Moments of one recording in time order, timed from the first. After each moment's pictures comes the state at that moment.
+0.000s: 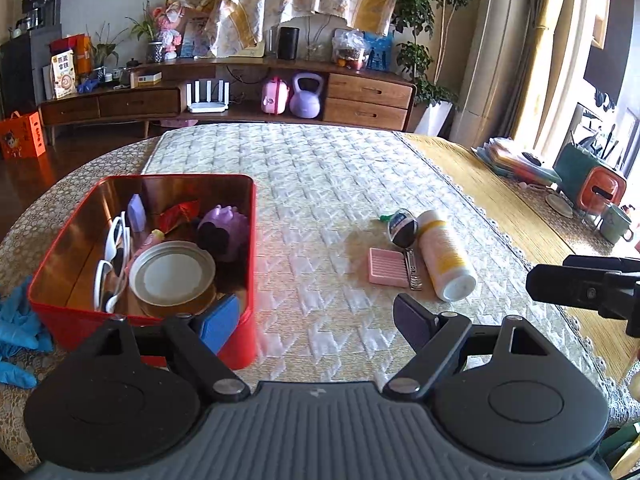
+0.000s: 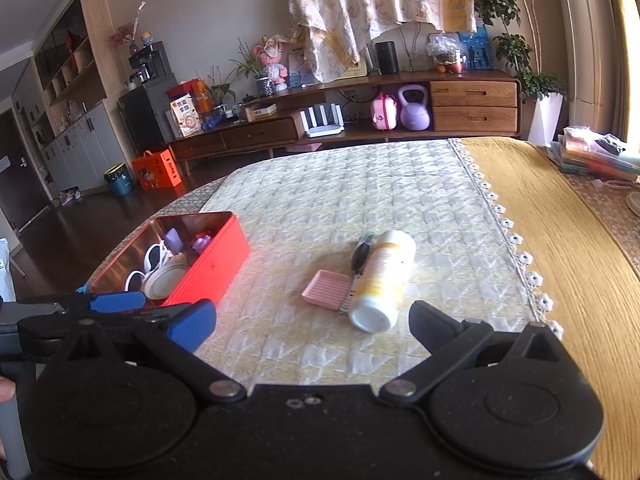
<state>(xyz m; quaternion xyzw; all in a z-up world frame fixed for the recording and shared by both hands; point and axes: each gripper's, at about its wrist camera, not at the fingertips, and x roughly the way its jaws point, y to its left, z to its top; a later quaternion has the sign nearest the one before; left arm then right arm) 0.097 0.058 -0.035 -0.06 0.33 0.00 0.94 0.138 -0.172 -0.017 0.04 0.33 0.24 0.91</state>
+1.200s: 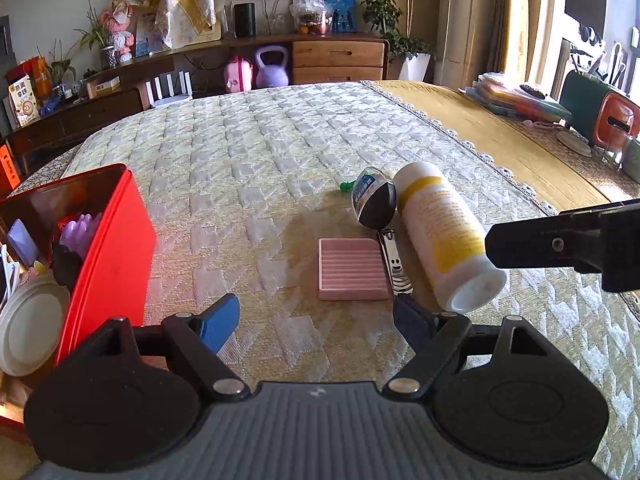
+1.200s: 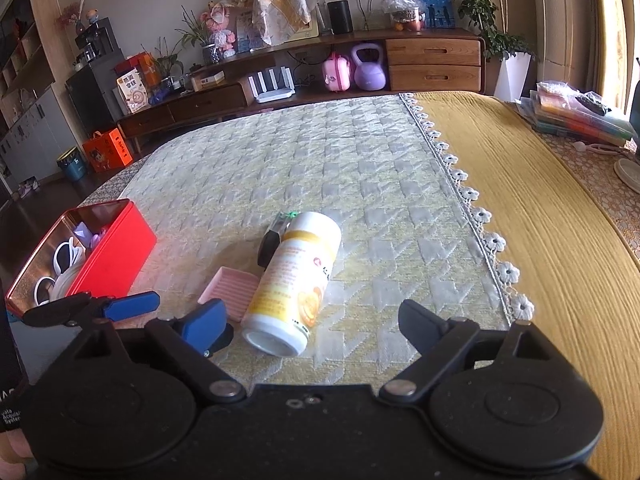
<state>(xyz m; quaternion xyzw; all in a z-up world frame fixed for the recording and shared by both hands) 0.195 0.002 -0.106 0.01 0.37 -0.02 0.93 0.221 -0.182 -0.063 0.03 0.39 0.20 0.90</state>
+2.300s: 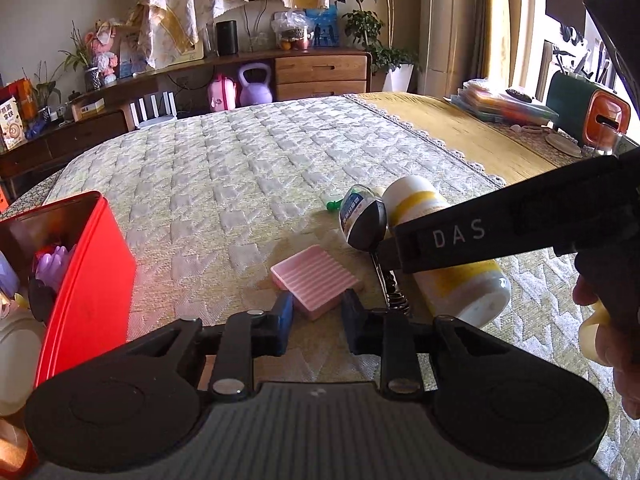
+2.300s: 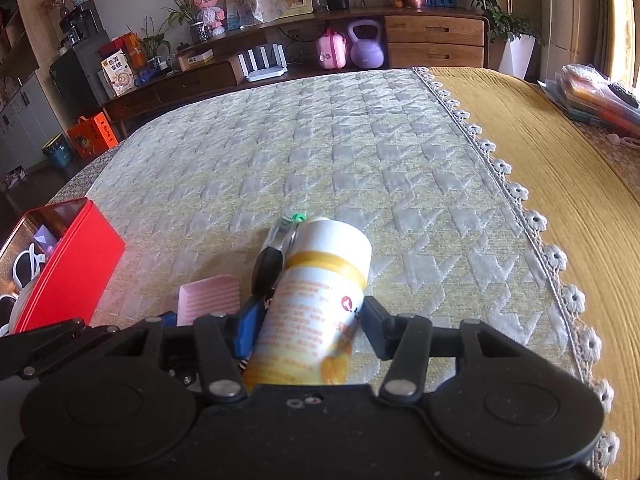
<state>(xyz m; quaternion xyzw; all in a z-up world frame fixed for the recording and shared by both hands) 0.207 -0.001 -0.110 0.03 0.34 -0.04 0.94 0.270 -0.143 -0.093 0.02 0.41 0.18 0.89</state>
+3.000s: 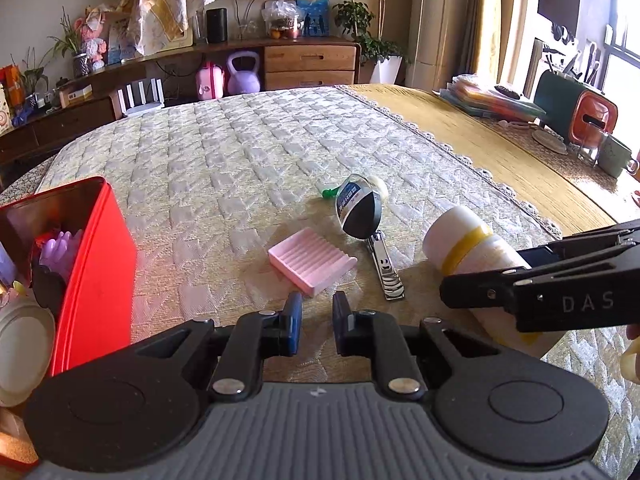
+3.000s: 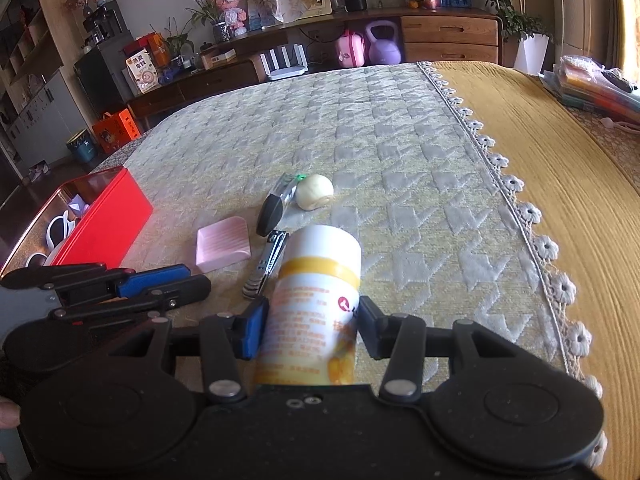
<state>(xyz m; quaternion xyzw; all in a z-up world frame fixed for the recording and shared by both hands) 0.200 0.011 -0.105 0.01 0.36 -0.07 0.93 0.230 -0.180 -0.091 0.03 0.41 0.22 0.88</state>
